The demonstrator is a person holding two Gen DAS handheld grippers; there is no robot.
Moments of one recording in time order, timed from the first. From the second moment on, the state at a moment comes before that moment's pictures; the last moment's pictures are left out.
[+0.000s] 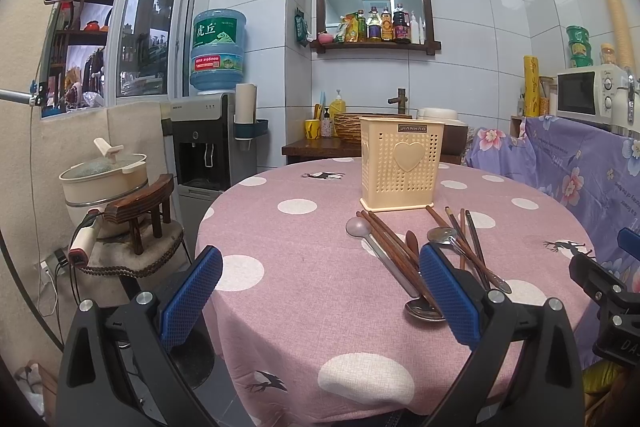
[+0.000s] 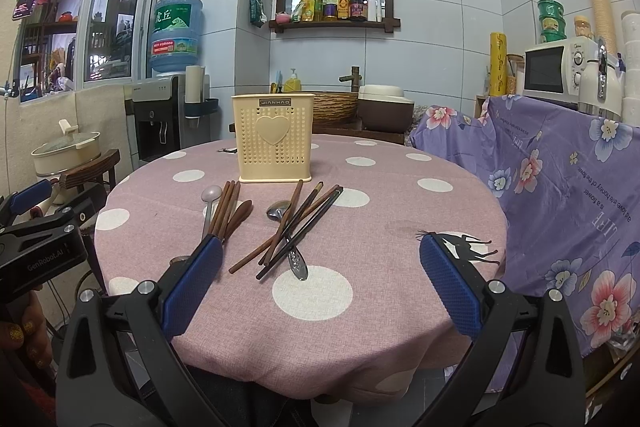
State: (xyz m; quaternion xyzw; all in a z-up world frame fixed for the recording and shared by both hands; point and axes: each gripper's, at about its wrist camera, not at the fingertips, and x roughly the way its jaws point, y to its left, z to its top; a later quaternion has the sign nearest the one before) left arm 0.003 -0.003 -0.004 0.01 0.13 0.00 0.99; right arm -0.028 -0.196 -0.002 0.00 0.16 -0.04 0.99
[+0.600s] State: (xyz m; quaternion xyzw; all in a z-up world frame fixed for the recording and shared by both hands) left arm 0.003 -0.003 -0.006 0.01 0.13 0.00 0.99; right arm -0.028 -0.193 -0.004 0.00 0.16 -0.04 0.99
